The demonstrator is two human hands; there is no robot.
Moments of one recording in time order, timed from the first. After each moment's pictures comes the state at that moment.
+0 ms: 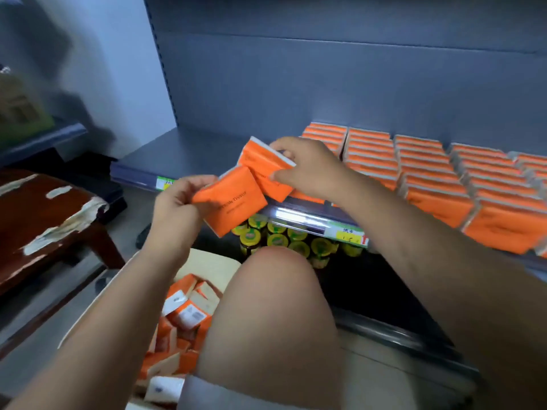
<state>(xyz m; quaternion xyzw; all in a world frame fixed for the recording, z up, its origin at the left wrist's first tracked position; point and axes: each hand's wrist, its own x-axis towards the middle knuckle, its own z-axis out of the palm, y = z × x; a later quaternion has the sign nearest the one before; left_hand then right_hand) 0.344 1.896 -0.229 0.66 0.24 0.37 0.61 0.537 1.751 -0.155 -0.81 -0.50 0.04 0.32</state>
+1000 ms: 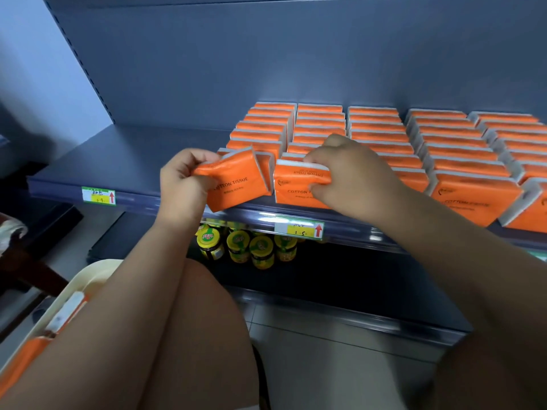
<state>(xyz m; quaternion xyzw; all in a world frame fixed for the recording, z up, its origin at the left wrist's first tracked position) 0.493 1.847 -0.231 0.71 0.17 0.38 0.58 0.618 1.605 -0.183 -0.88 -0.44 -0.11 0.17</state>
